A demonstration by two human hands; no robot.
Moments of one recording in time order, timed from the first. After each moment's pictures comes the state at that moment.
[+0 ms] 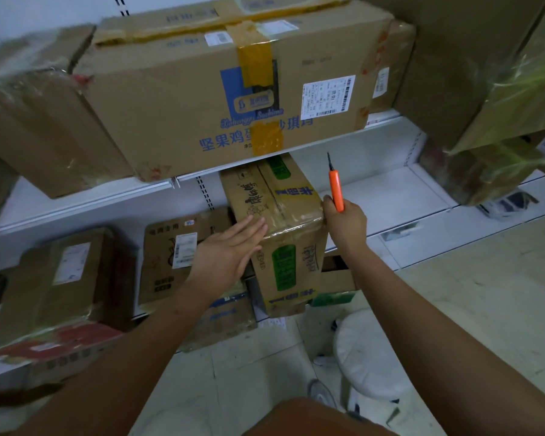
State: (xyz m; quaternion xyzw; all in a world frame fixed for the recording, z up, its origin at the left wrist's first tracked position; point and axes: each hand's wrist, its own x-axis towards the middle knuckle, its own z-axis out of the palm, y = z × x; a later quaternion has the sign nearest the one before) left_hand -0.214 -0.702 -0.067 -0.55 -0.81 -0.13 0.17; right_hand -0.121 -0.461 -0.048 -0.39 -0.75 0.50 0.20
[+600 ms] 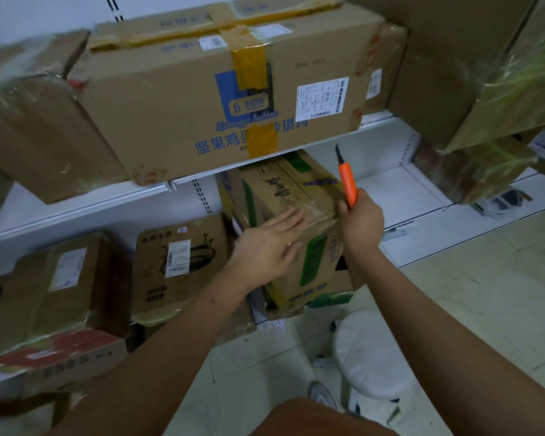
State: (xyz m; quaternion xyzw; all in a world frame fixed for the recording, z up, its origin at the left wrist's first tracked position) left_hand -0.182 -0.634 -0.041 -0.58 -0.79 -0.19 0.10; right_hand -0.109 -0.446 -0.045 -0.43 -0.81 0.32 0.26
